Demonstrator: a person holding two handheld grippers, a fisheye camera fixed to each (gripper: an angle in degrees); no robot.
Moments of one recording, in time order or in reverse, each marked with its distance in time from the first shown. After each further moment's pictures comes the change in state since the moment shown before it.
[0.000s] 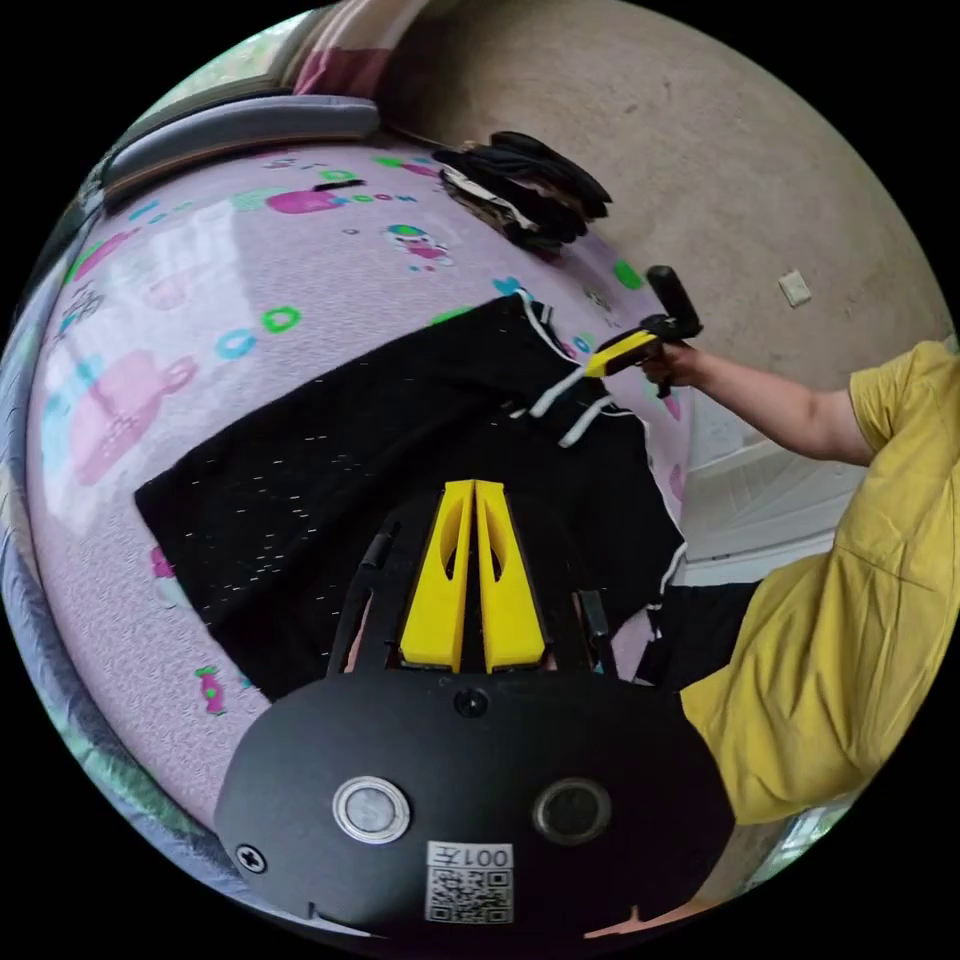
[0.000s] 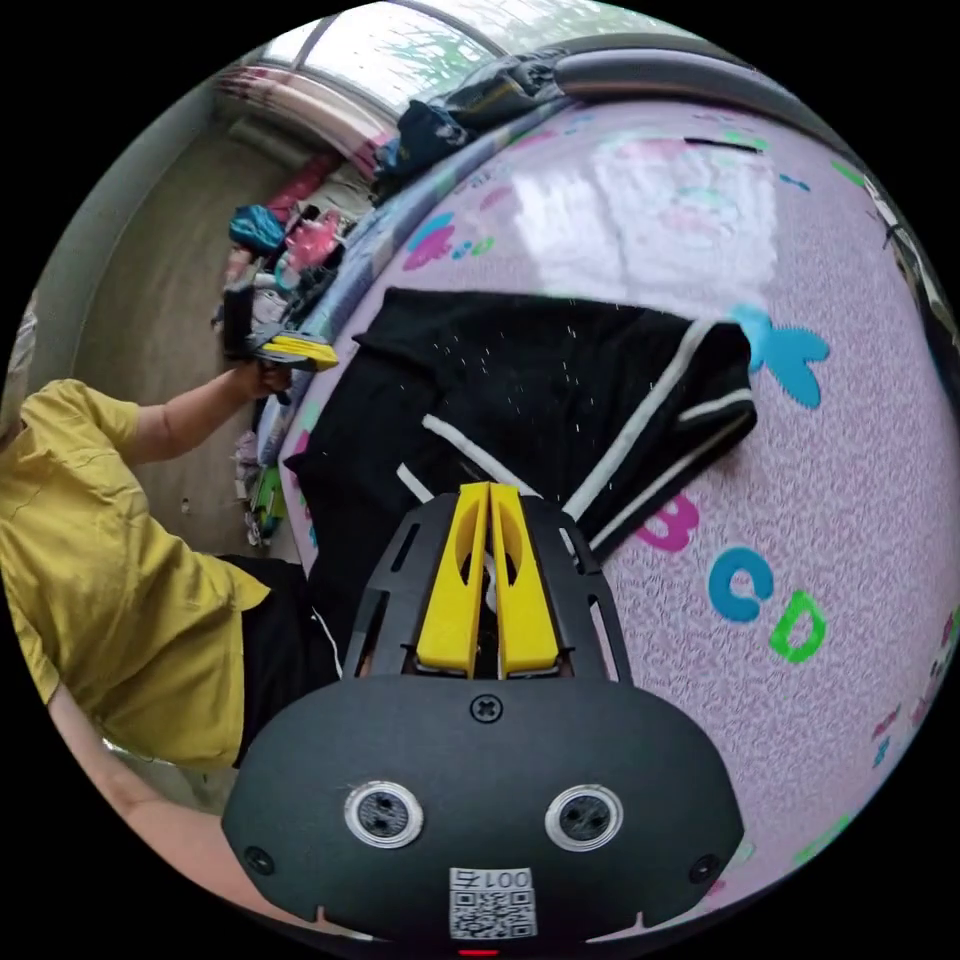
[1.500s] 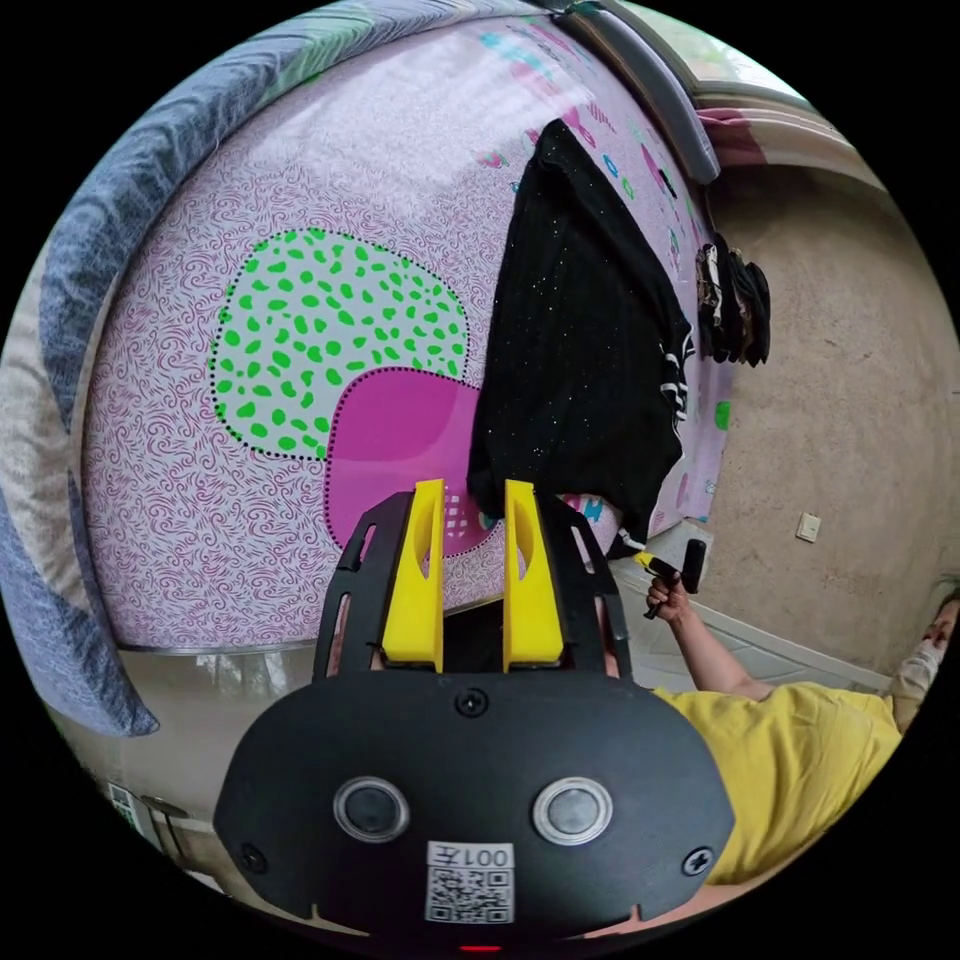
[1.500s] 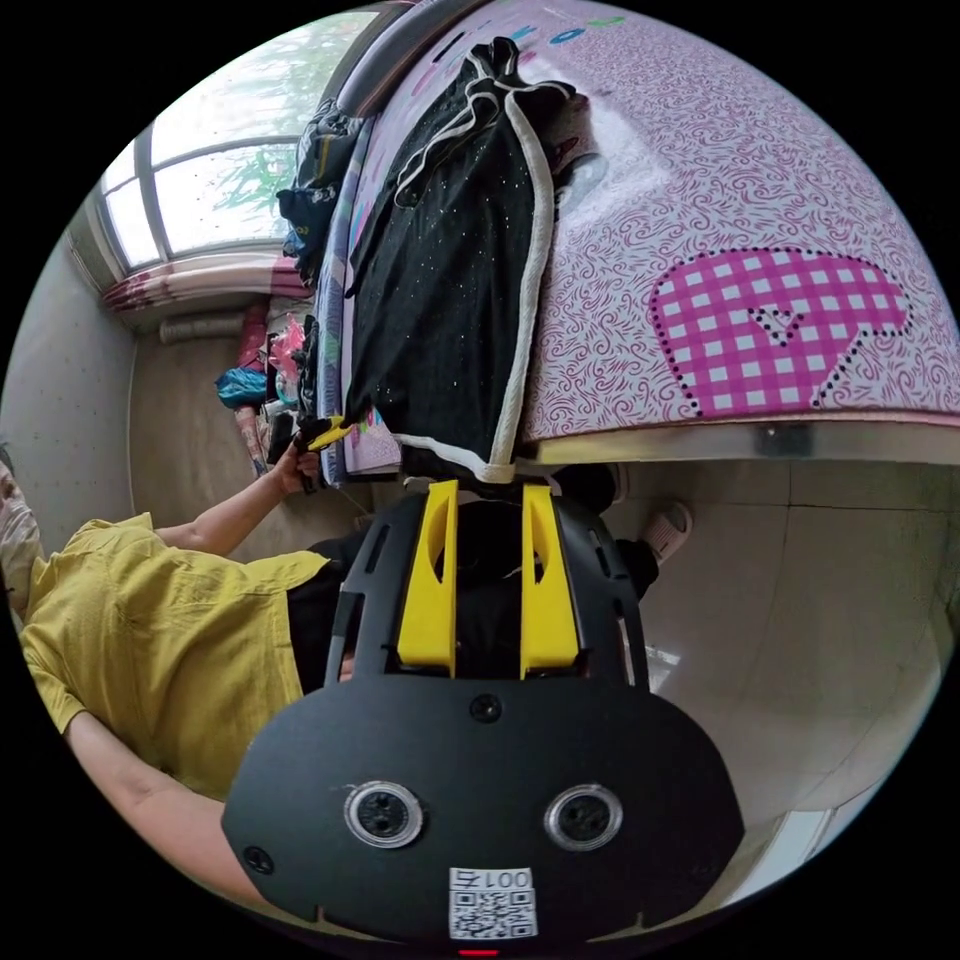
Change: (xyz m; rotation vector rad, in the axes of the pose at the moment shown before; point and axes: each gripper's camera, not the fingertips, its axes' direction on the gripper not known) left arm -0.094 0.291 -0.050 0.004 0.155 -0.877; right arm -0.025 0.295 0.142 0.159 -0.353 0.539
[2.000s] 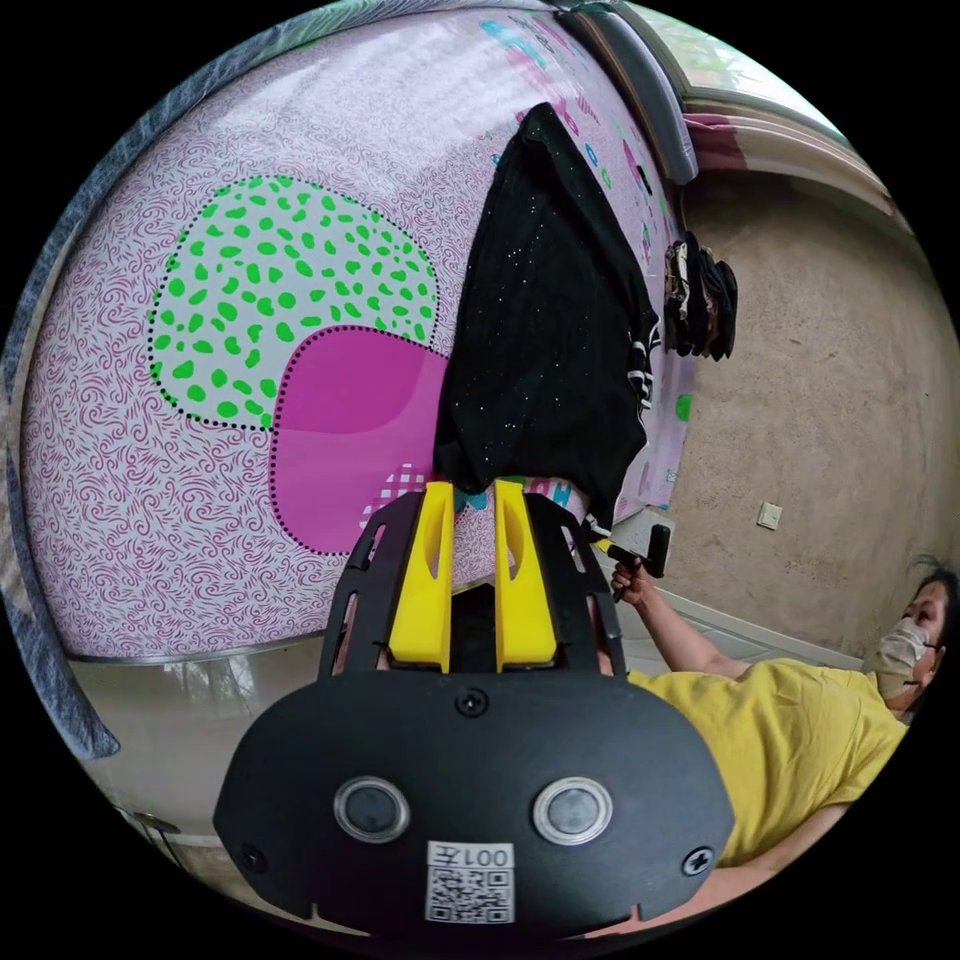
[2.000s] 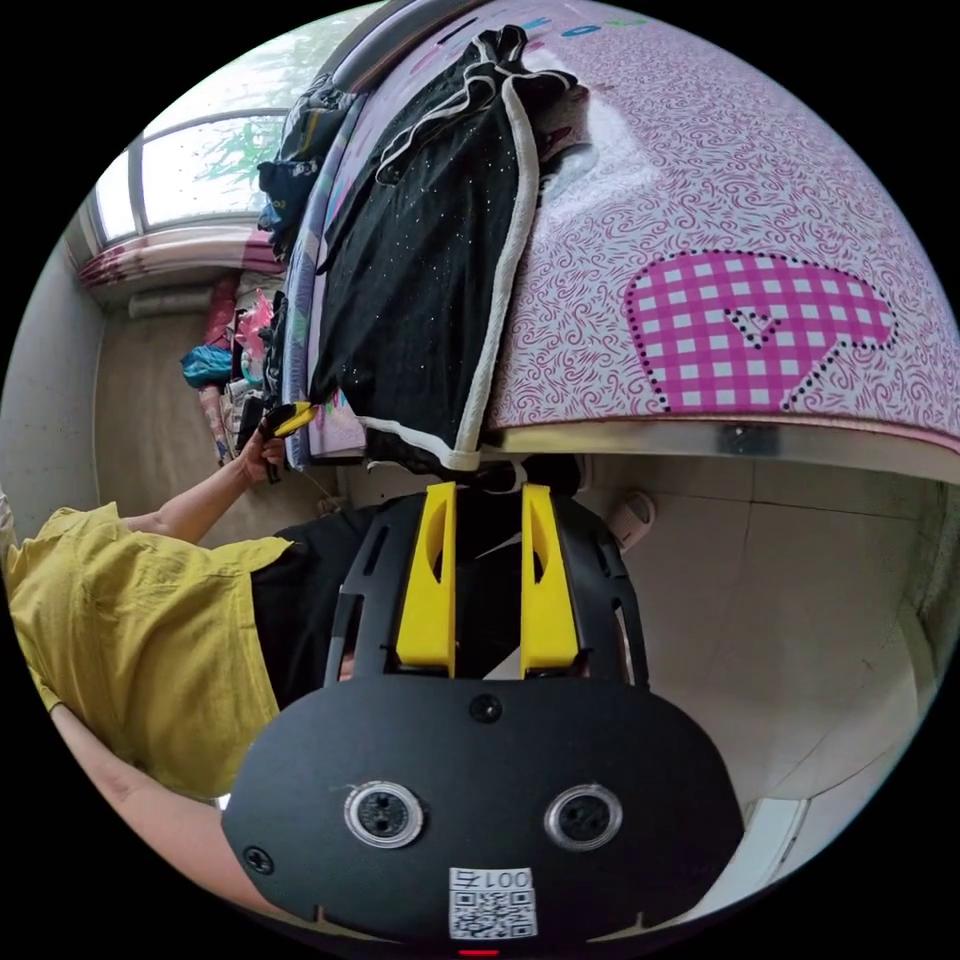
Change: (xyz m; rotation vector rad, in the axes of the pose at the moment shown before) left arm -0.010 0.003 -0.006 -0.034 0.136 0.005; right arm 0.012 0.001 -0.005 -0.031 0.097 -0.016
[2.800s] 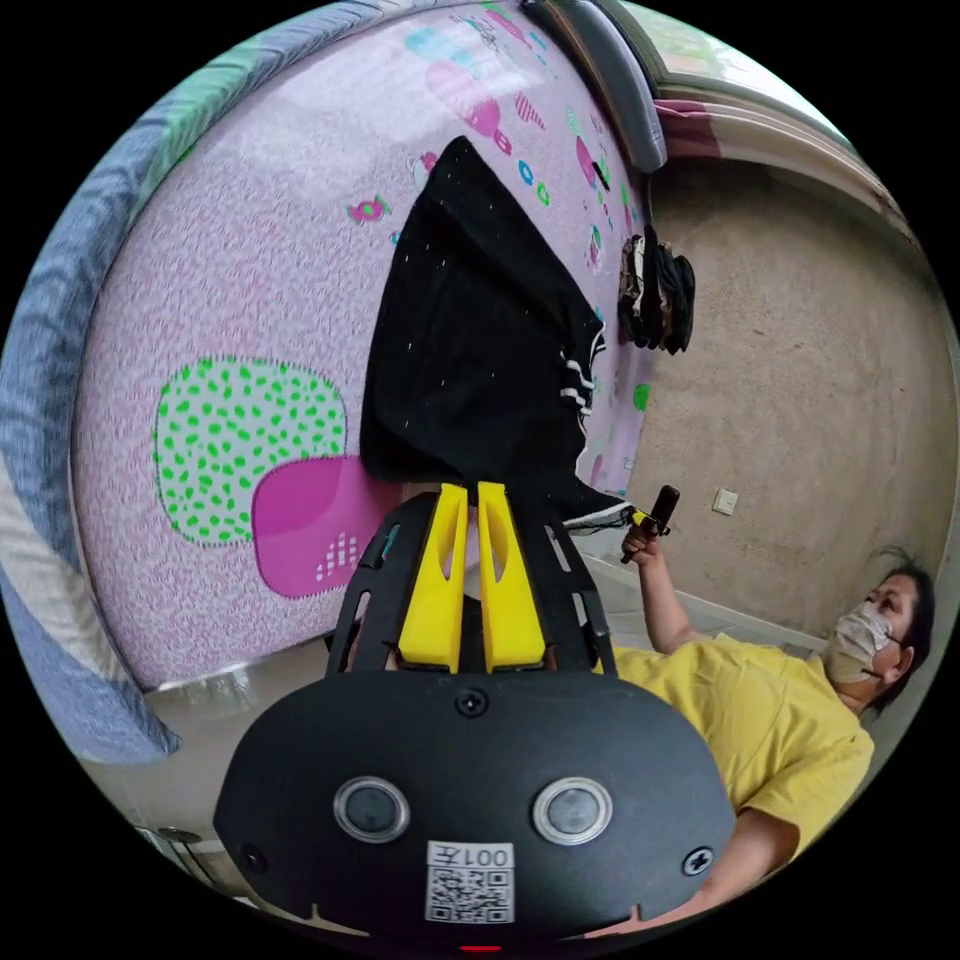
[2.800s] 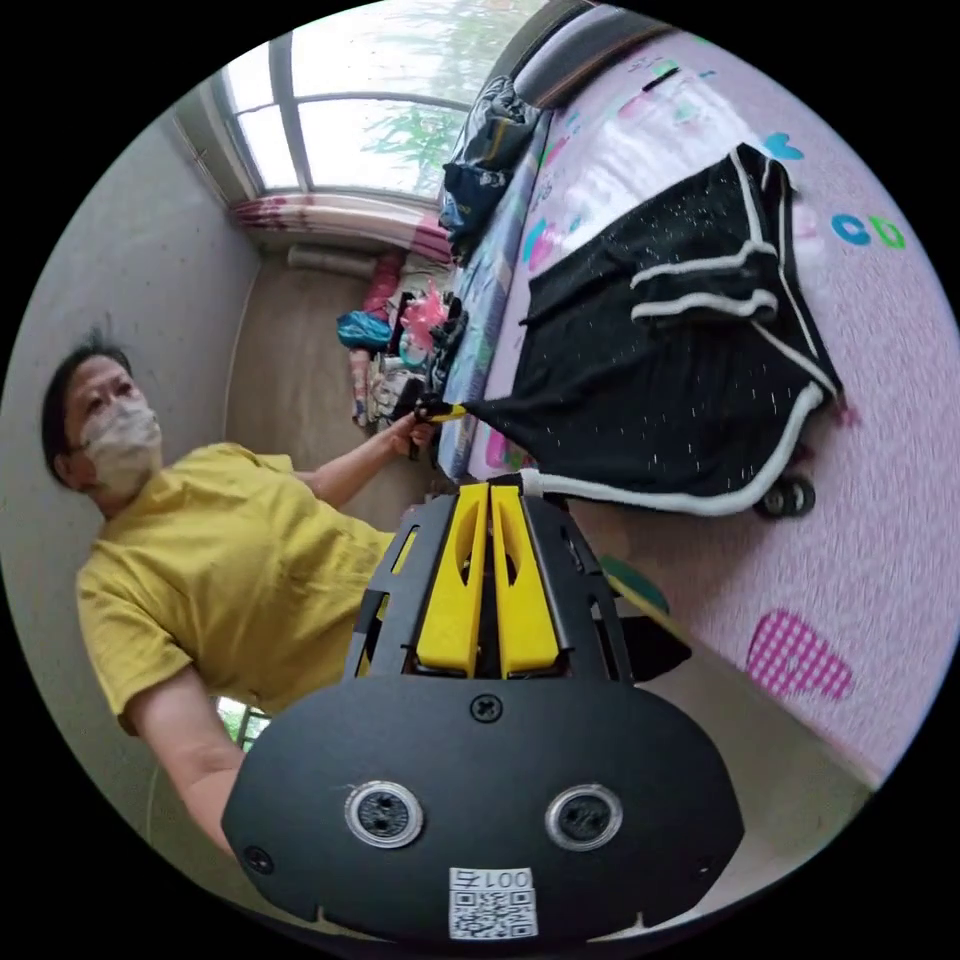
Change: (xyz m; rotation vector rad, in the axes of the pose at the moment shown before) left arm 0.062 -0.065 -0.085 -0.080 0.080 0.042; right arm -0.112 -0.115 -0.123 0.004 -0.364 -0.269
